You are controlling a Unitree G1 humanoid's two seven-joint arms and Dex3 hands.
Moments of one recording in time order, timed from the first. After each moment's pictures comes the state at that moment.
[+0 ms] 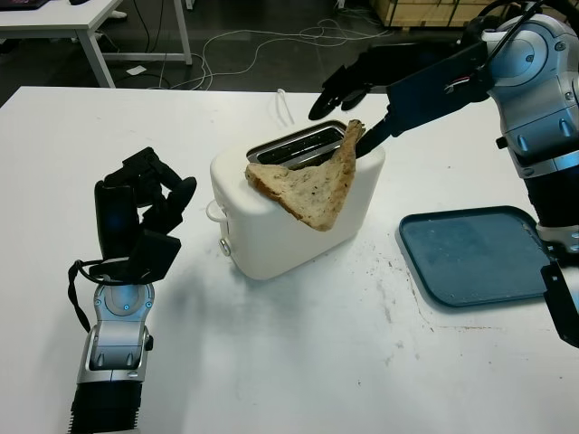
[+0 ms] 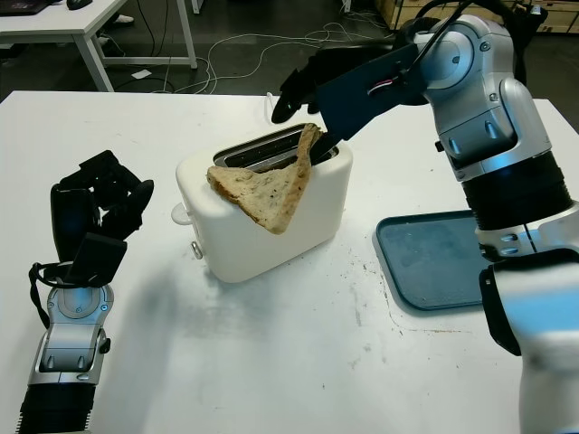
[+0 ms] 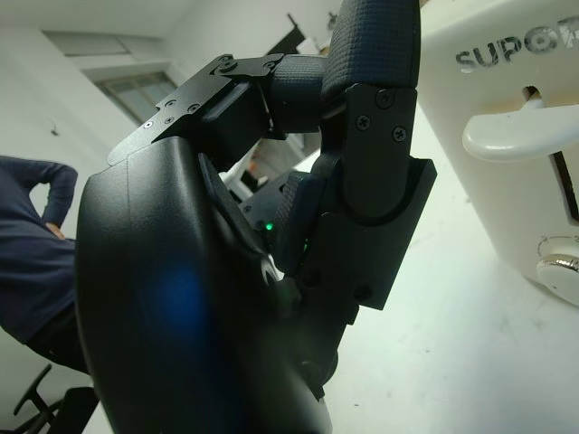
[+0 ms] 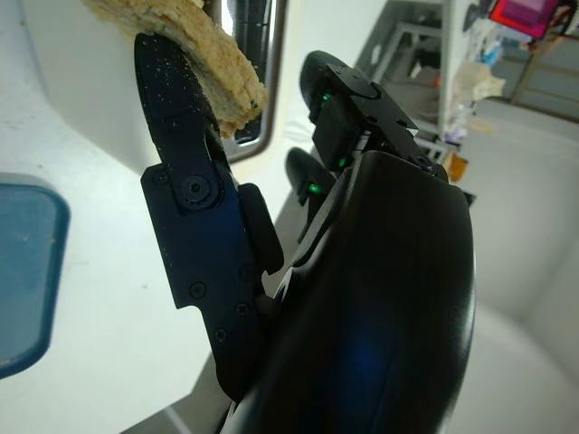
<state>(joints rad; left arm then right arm) -0.15 0.16 0.12 0.00 0.24 -0.29 0.21 -1.11 -0.63 0.32 0.27 -0.33 0.07 1.03</state>
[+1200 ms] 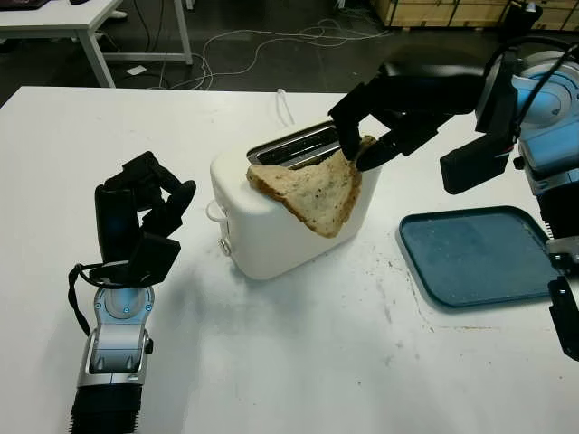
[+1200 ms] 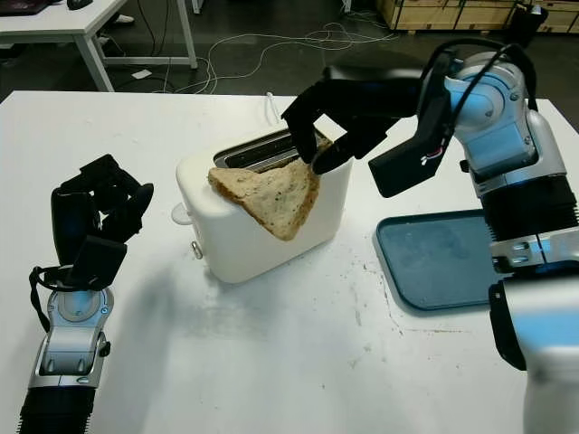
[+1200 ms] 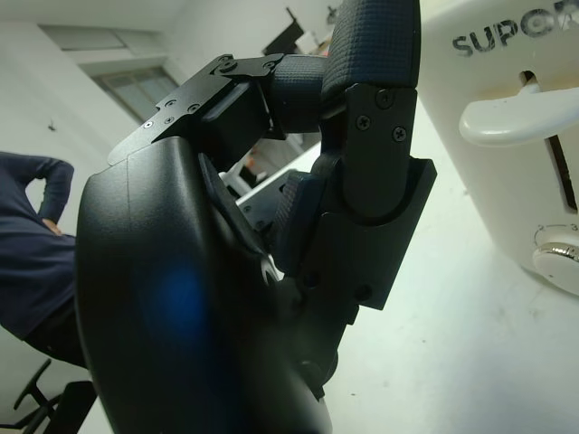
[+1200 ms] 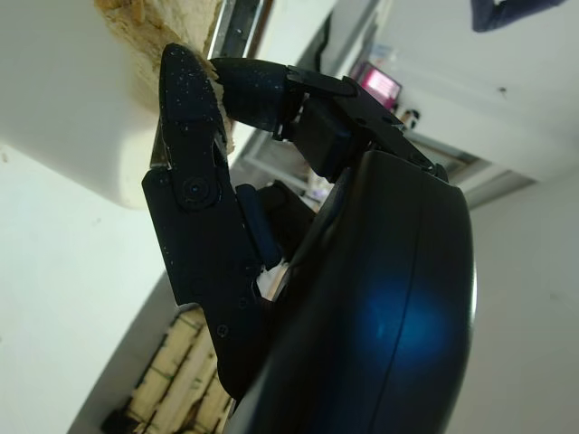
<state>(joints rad) -0.14 0.16 0.13 0.00 0.24 -0.29 0.21 -1.00 -0.67 0.22 0.47 -0.27 -0.68 0.78</state>
